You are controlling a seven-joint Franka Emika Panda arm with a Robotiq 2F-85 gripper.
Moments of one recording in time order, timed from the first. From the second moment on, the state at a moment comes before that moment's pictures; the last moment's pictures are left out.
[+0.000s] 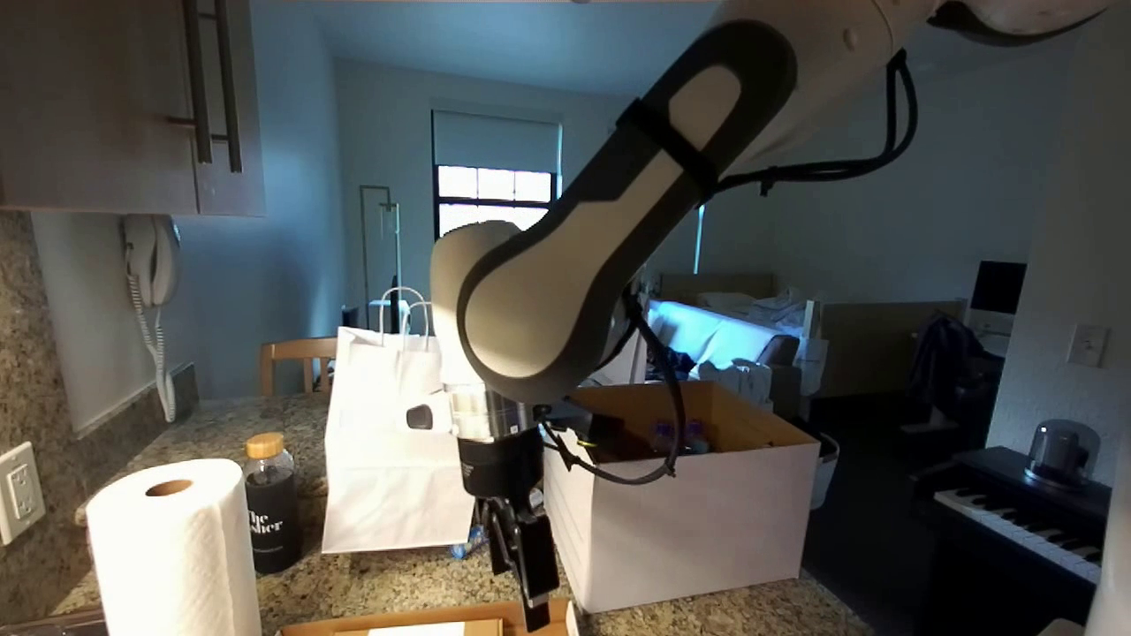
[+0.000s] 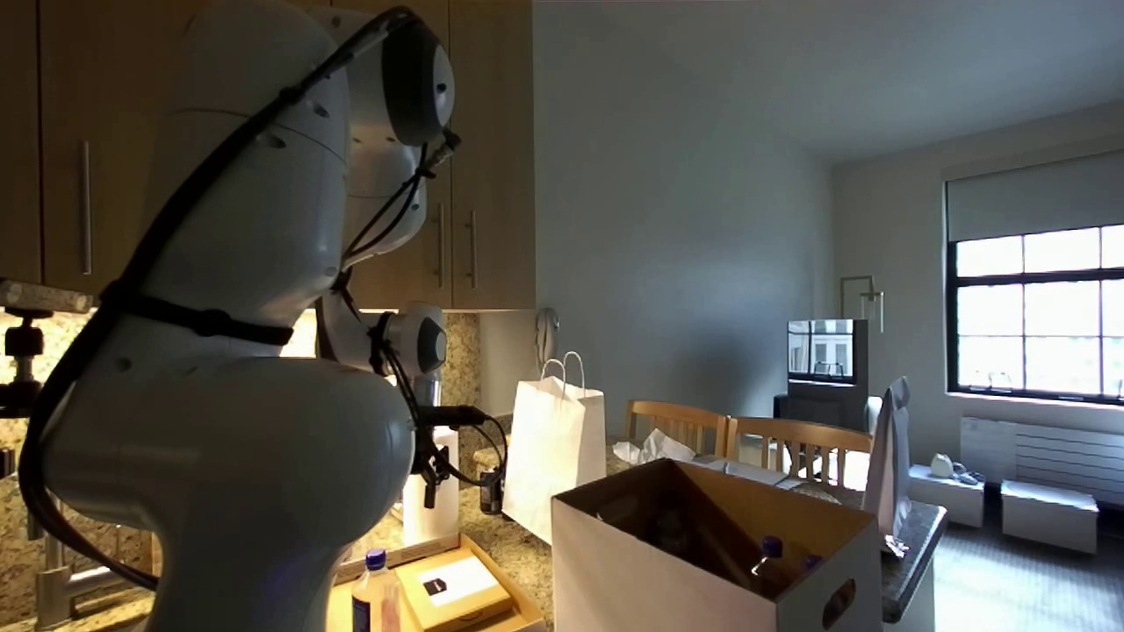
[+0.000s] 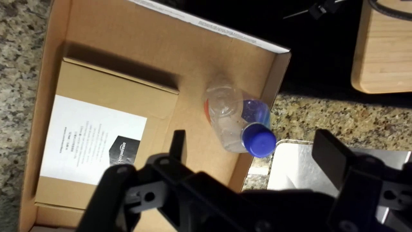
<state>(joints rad) 0.30 0.14 0.43 -2.36 -0.01 2.34 -0.79</state>
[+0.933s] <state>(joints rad) 0.35 0.18 0.44 -2.39 -0.02 2.35 -0.90</state>
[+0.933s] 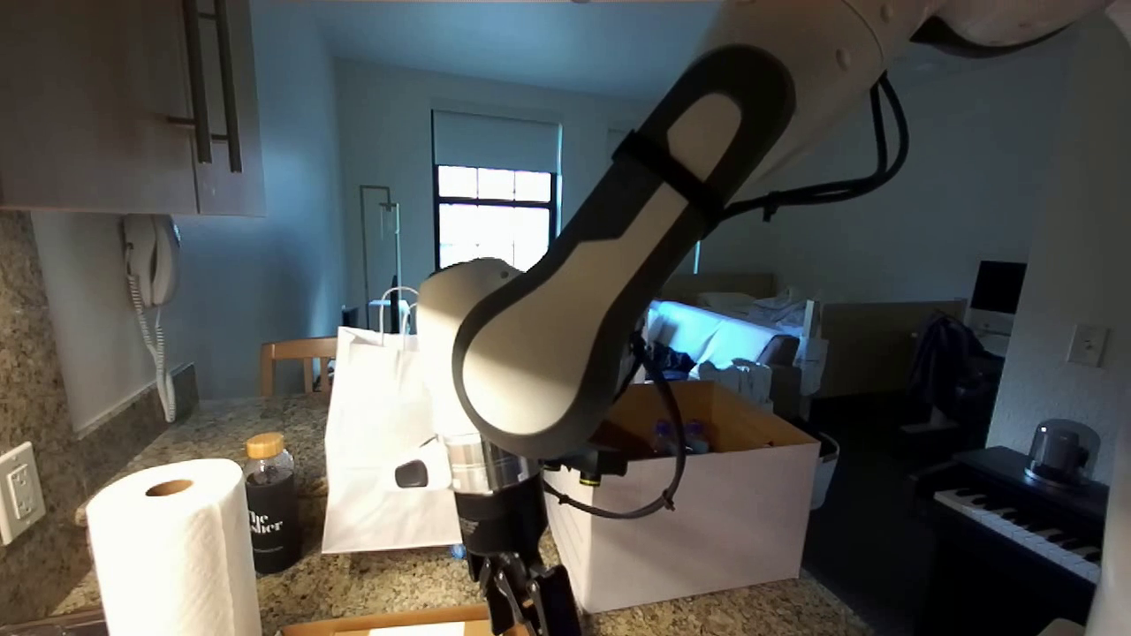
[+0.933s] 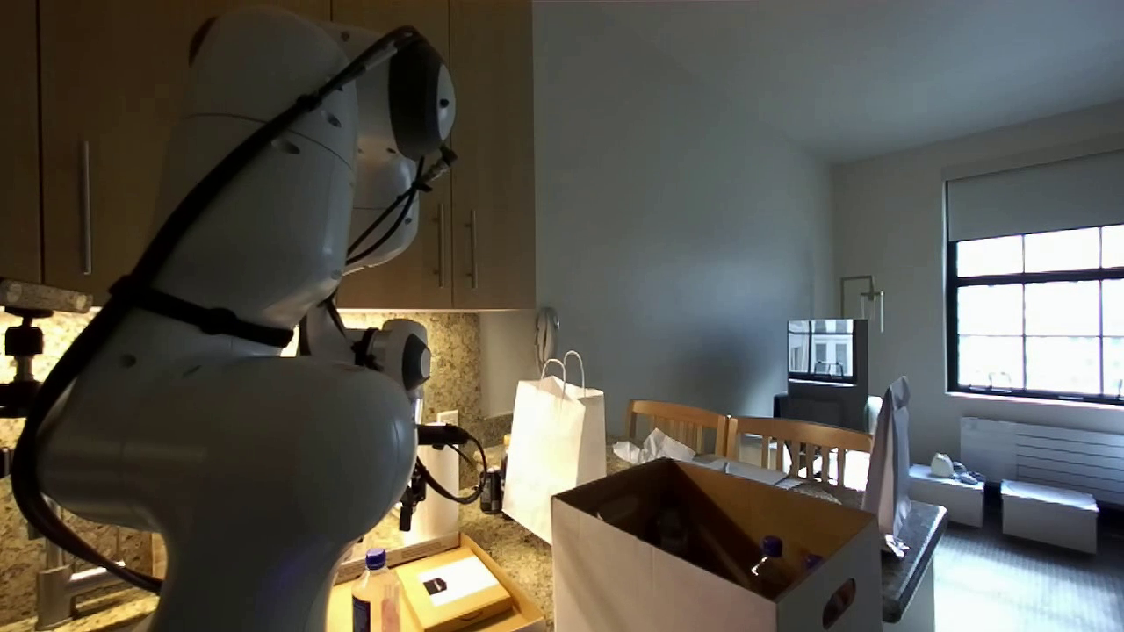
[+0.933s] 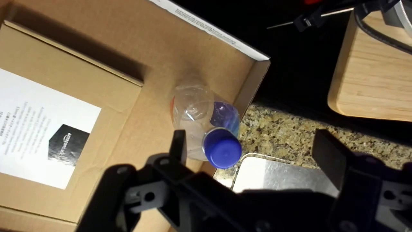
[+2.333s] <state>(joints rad) 0.35 0.39 0.44 -2.28 -0.10 2.42 -0.90</state>
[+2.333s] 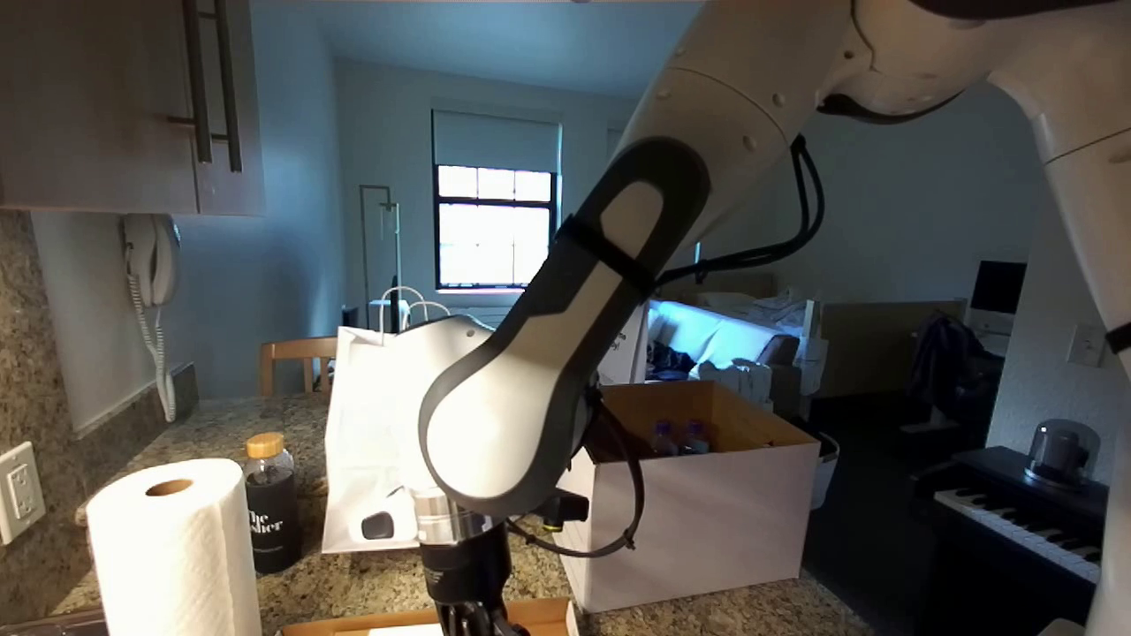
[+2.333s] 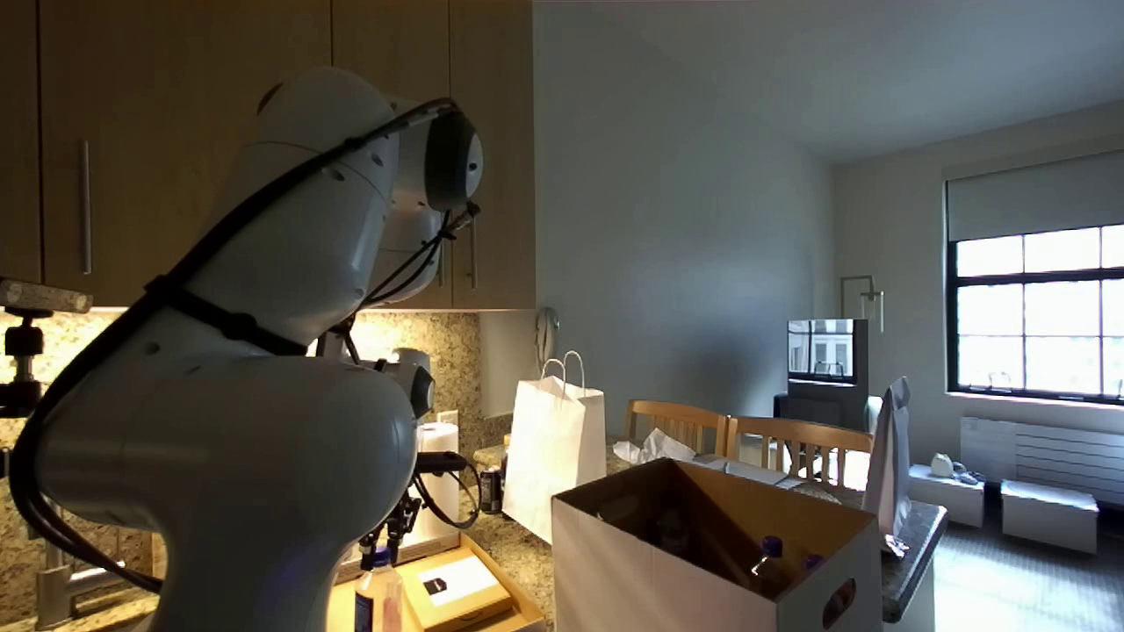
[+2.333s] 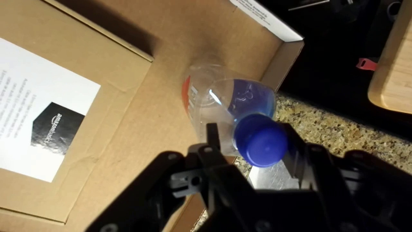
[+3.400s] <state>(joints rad) 0.36 0.39 0.43 -2.11 -0.15 1.92 -0.89</state>
